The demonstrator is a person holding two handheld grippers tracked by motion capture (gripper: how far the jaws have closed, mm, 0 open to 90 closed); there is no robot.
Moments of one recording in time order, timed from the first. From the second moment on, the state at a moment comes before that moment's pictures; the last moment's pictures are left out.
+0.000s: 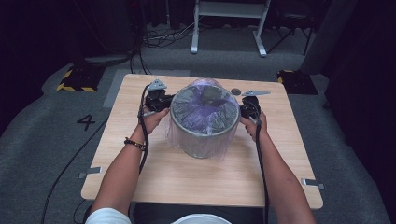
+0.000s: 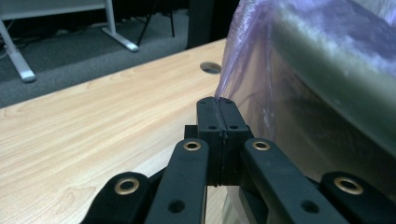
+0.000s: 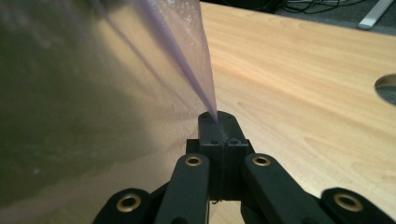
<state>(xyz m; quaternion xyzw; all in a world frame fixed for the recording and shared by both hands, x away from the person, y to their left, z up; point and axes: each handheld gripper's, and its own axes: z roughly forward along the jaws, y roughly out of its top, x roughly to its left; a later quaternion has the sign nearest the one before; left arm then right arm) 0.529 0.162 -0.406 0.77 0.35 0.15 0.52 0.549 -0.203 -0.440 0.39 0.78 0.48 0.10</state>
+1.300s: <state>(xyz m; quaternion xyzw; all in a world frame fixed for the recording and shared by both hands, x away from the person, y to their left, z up) 0.401 0.161 -0.425 0.84 0.23 0.17 0.46 0.430 -0.222 -0.403 0.23 0.79 0.56 0.09</state>
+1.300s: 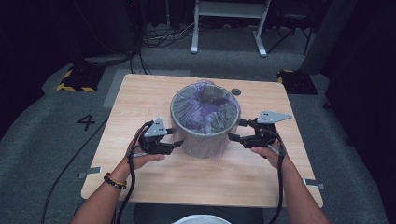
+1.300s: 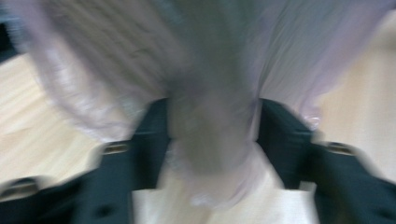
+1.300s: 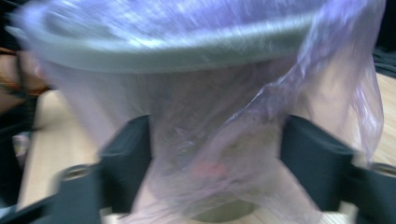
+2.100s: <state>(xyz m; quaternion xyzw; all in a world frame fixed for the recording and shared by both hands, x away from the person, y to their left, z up) 0.410 0.172 -0.470 0.87 0.25 0.16 0.39 0.434 -0.226 -0.457 0.26 0.82 0.51 0.07</state>
